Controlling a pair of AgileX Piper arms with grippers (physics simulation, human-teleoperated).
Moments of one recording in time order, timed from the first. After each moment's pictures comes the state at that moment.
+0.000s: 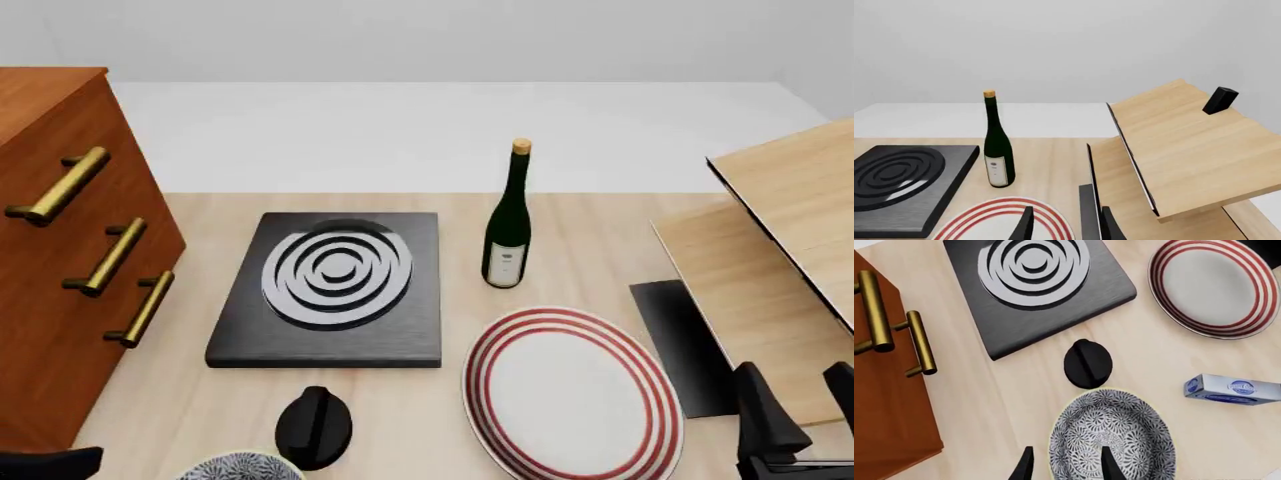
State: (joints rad) left arm -0.45 0.21 -0.42 1.00 0.00; right arm 0.00 0.01 0.00 0.00 0.00
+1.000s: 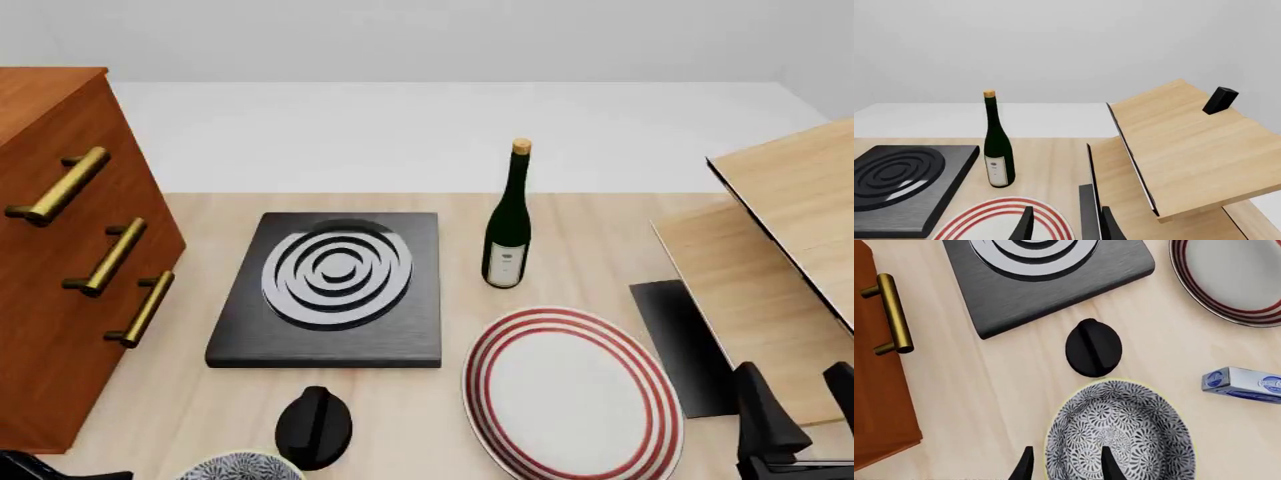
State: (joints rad) left arm -0.45 0.23 -0.25 0.89 -0.04; right arm 0.00 0.01 0.00 0.00 0.00
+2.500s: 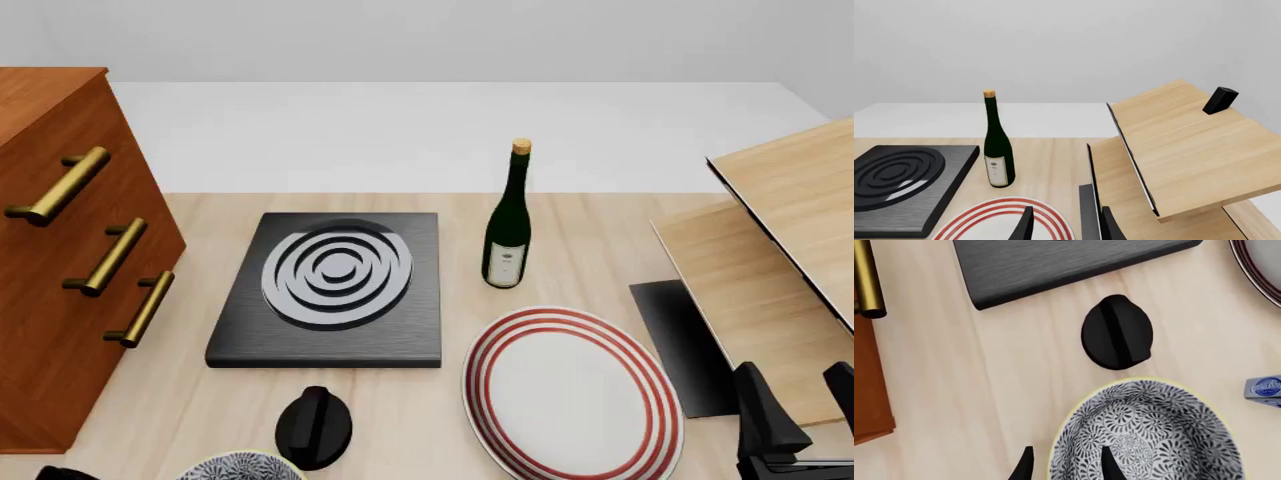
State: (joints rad) left arm -0.39 0.36 -0.03 0.62 -0.07; right arm 0.00 0.01 0.00 0.00 0.00
